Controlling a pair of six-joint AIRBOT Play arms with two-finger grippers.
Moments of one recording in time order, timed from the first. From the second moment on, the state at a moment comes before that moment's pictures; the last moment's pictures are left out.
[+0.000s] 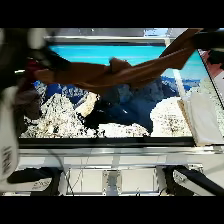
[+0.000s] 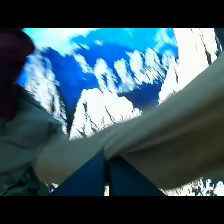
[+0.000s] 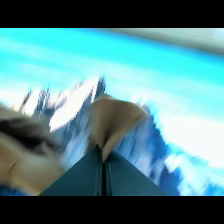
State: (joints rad) left arm -0.44 -1.35 2.07 2.00 -1.68 -1.49; right arm -0.08 -1.05 1.88 -1.25 1.26 1.28
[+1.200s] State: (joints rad) left arm -0.43 -1.99 1.94 1.95 -1.34 -1.55; right arm -0.03 -1.42 1.20 -1.00 0.55 1.23
